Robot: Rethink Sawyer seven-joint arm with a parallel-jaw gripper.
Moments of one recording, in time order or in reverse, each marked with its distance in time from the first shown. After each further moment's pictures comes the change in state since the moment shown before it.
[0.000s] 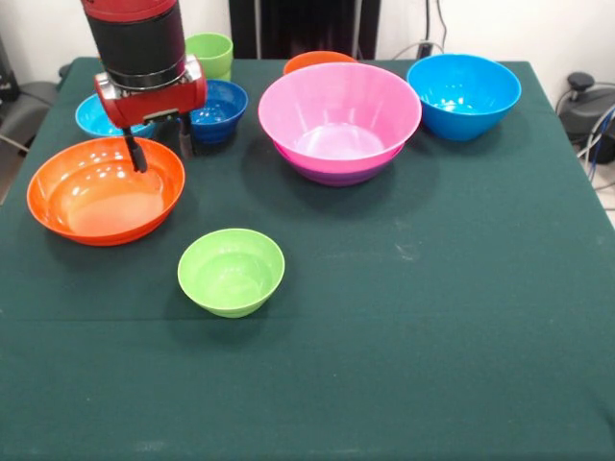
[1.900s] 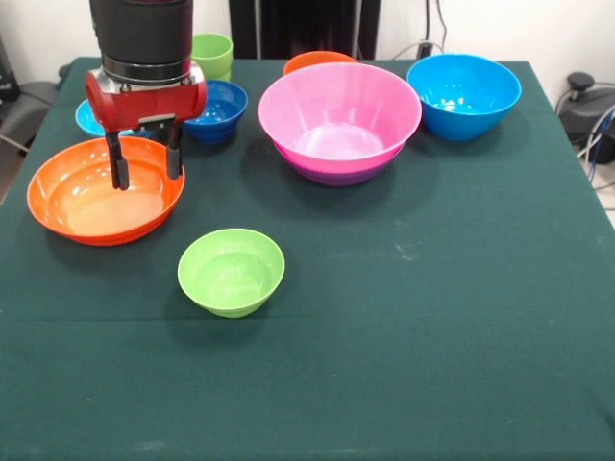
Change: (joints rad) arm 0.055 -0.067 0.012 0.000 -0.123 -0.123 0.000
